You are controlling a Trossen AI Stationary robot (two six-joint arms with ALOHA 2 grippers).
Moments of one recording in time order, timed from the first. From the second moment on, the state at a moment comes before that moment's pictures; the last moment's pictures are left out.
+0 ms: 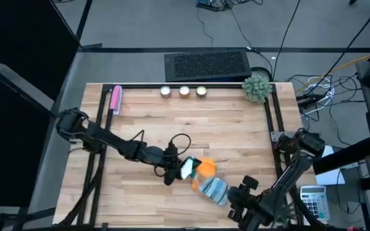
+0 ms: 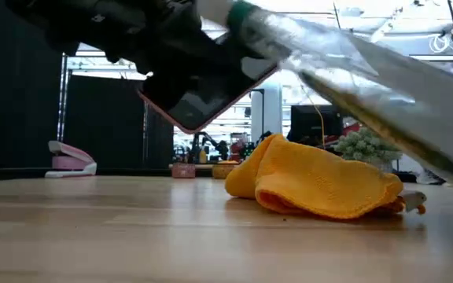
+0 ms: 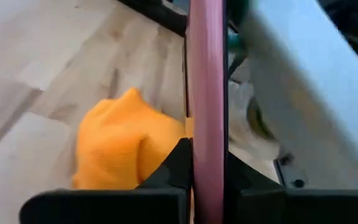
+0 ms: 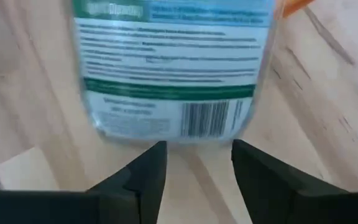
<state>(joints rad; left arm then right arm) -0.28 1.67 0.76 0.57 -0.05 -0.59 0.91 1.91 1.32 -0.96 0.48 1.42</state>
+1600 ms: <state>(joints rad) -0.20 1.62 0.91 0.48 -0.06 -0.59 0.83 1.71 1.32 -1.06 0.57 1.23</state>
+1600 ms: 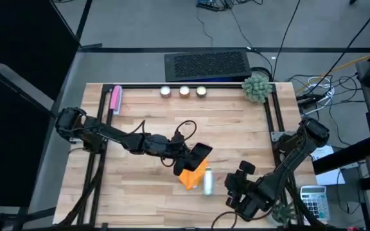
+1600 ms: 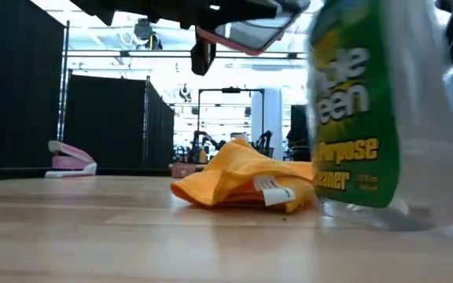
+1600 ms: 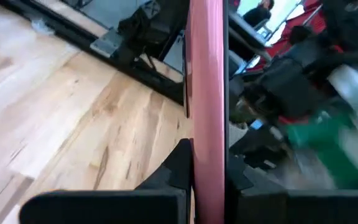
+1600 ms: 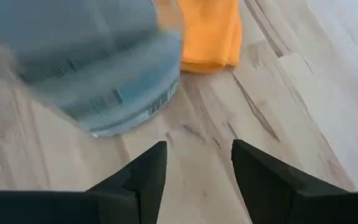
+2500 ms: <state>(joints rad) -0.29 1.32 0.91 -0.10 -0.23 -0.49 1.11 1.56 0.83 -0.35 1.20 1.63</state>
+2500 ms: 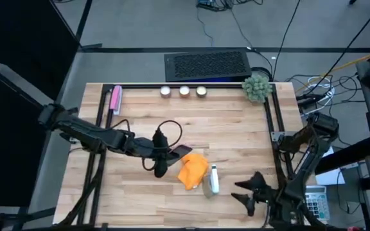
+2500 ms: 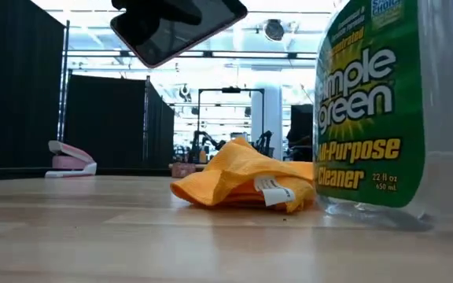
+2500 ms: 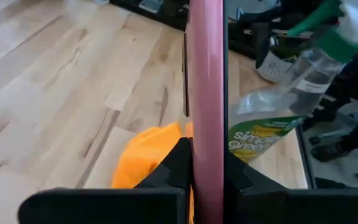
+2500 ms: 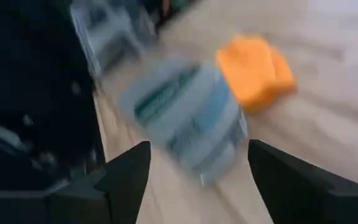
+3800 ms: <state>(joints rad) -0.29 1.32 0.91 -0.09 -0.22 -0.46 0.96 1.40 0.86 -0.17 0.90 1.06</state>
